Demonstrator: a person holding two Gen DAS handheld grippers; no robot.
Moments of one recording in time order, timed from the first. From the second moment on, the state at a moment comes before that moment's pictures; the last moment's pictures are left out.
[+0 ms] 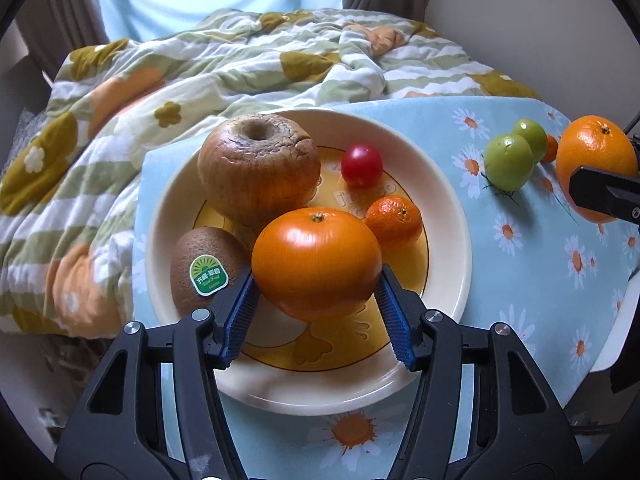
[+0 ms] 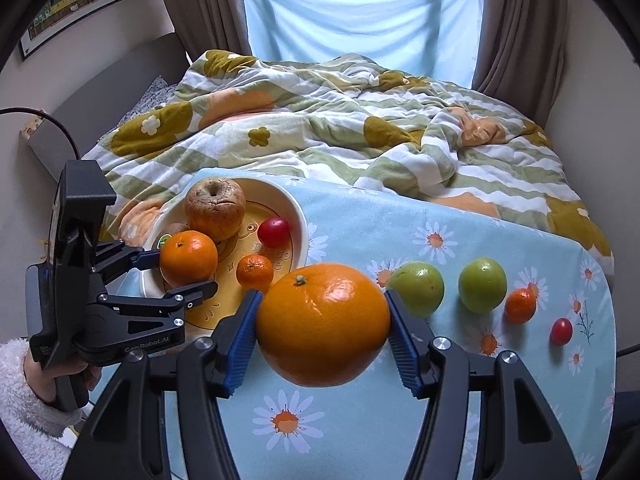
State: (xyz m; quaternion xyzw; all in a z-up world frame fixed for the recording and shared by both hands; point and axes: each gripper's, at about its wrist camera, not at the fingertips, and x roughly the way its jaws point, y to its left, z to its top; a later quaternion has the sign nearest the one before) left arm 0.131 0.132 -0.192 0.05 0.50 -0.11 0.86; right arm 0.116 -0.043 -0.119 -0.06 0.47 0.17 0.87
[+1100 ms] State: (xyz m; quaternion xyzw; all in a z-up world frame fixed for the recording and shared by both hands) left arm 0.054 0.168 -0.167 -0.02 0.51 -0.04 0.86; right arm 0.134 0.040 -0.162 -0.08 0.49 0.31 0.81
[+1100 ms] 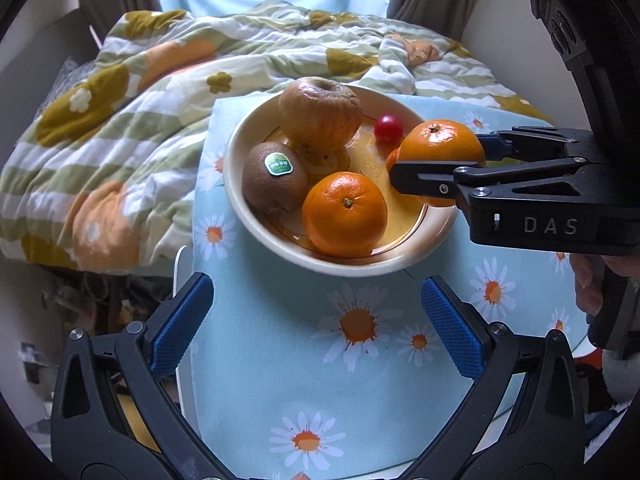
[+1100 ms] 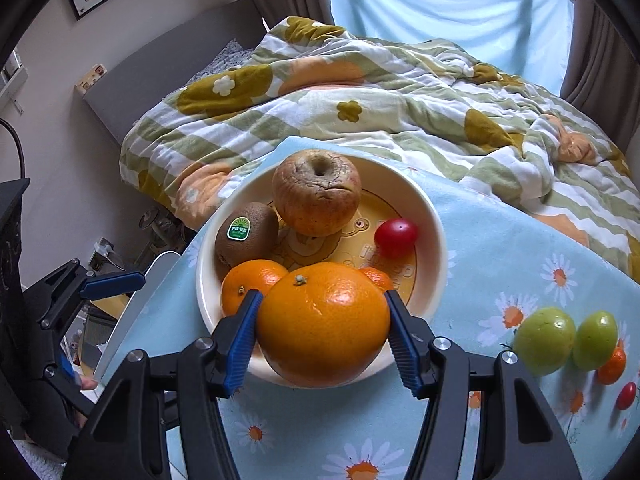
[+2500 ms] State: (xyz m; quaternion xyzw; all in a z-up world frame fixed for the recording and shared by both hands) left arm 0.036 0.153 -0.082 0.03 0.45 -0.04 0.89; right arm 0.094 -0.048 -0.050 -0.01 0.43 0.20 0.88
